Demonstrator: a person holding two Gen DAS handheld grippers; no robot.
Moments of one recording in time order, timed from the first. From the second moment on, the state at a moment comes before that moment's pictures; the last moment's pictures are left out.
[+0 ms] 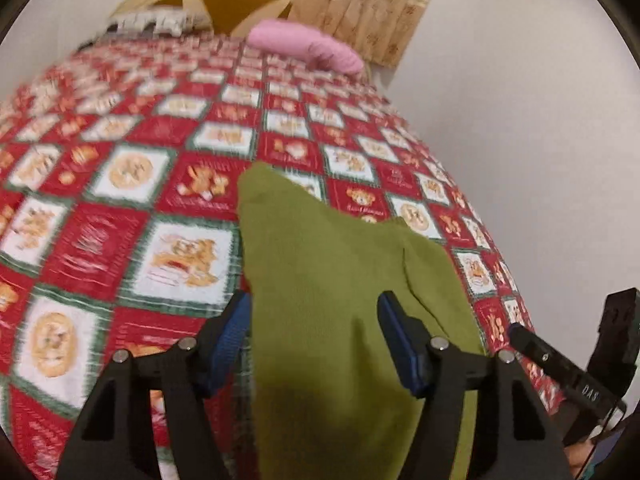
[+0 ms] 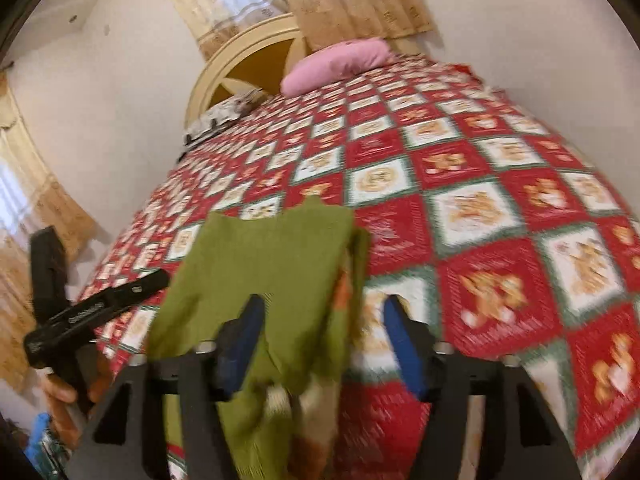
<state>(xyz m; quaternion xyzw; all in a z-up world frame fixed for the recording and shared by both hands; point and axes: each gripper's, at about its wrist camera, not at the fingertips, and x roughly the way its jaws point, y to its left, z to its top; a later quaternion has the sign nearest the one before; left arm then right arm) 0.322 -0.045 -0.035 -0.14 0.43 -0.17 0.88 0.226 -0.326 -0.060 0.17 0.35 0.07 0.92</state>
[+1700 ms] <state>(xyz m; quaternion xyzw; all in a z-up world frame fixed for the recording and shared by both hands) 0.200 -0.074 -0.004 -0.03 0.38 -0.23 0.90 0.097 -0.242 -0.012 0.10 0.28 0.04 0.95</state>
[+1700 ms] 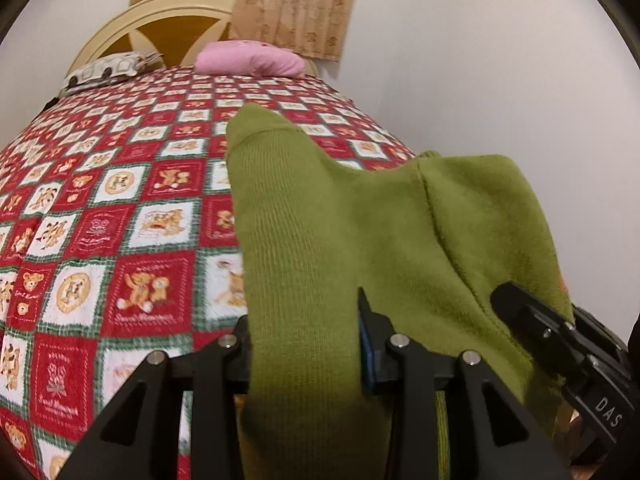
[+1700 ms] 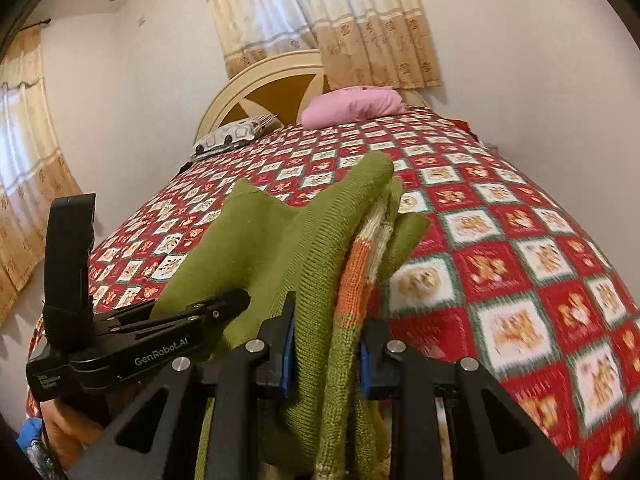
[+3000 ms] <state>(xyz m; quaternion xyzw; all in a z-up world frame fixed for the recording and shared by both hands) 0.159 -0.277 0.014 0.08 0.35 -0.35 0.87 -0.006 -0.404 0.004 0.12 0.23 -0.12 0.96</state>
